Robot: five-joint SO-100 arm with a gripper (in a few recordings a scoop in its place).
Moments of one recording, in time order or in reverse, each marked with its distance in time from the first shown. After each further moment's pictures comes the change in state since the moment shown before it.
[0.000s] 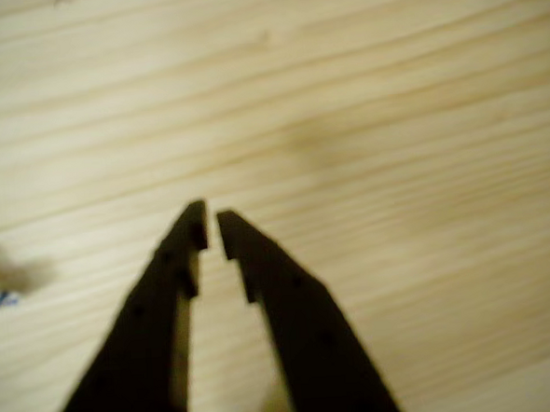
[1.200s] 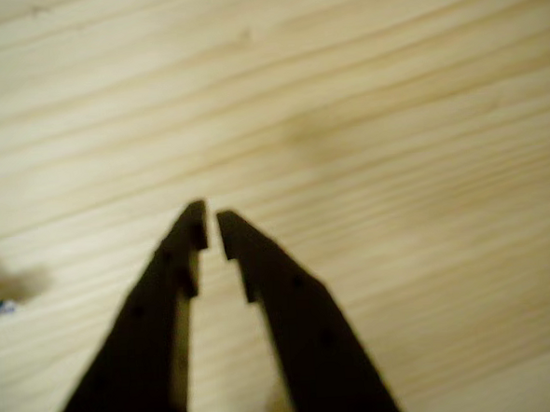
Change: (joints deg) arm 1.7 0.0 0.0 0.0 1.3
